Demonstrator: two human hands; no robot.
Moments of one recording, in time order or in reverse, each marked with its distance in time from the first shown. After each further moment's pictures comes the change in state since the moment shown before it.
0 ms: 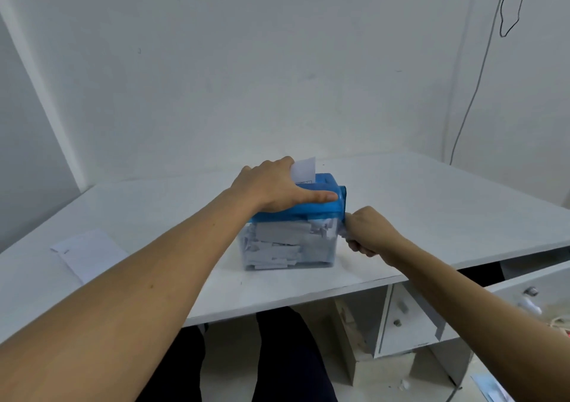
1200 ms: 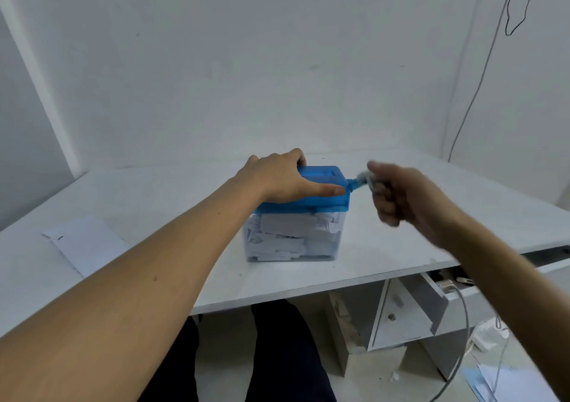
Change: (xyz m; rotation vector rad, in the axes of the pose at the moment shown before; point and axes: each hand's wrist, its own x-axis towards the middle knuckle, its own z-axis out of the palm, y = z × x) left_hand 0.002 0.001 0.001 -0.065 -0.051 0.037; right_hand -0.054 -0.021 -0.054 0.351 -0.074 -0.341
